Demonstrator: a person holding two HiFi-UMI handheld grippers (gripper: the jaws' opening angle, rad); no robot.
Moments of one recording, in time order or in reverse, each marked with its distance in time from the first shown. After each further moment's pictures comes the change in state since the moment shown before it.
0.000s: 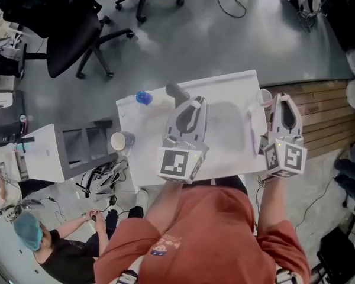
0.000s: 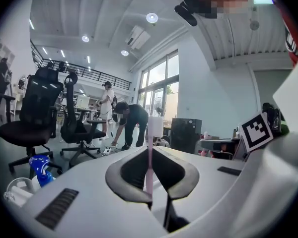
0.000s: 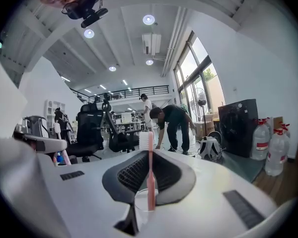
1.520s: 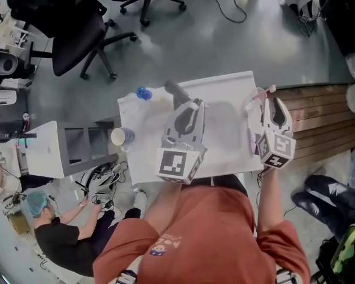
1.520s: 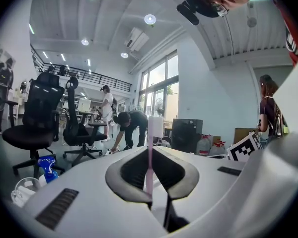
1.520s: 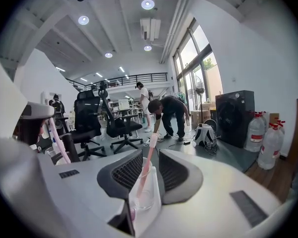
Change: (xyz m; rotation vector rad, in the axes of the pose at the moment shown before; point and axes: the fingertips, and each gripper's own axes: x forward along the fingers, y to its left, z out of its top) left arm -0.019 -0.029 0.008 0.023 -0.016 0.022; right arm -0.009 -0.029 -0.062 -0.014 0.160 -0.036
